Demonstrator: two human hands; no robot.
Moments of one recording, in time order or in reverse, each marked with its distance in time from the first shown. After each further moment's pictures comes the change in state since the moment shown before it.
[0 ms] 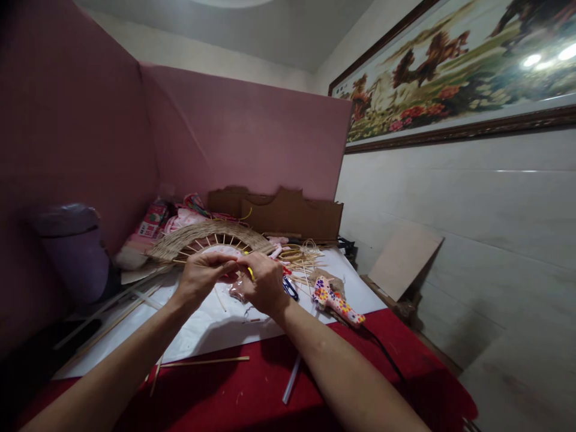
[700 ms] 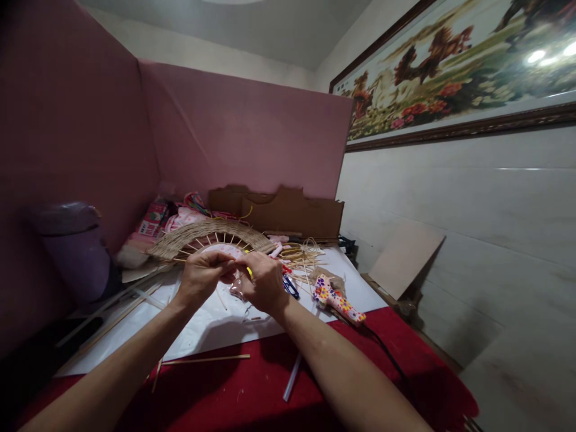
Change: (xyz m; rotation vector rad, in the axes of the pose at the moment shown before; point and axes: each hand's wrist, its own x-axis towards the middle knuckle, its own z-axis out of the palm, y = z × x) left_hand -0.001 -0.004 0.001 0.093 0.071 0.089; right_hand -0.001 -0.003 -0.001 -0.009 -0.044 -0.023
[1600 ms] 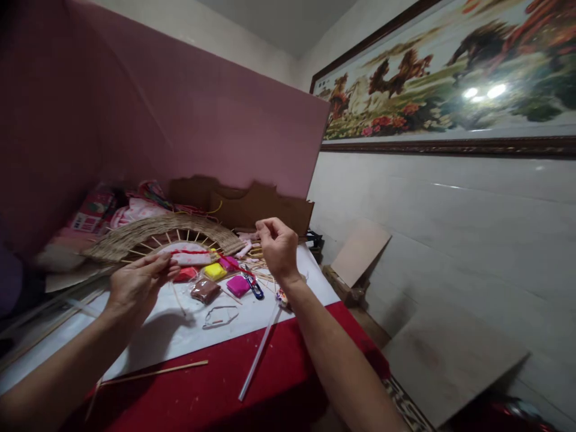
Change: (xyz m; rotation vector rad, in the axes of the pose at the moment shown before) left_hand 0.010 0.005 -0.010 -0.493 0.426 -0.347; right_hand 0.044 0.033 -0.088 0.033 0.205 0.456
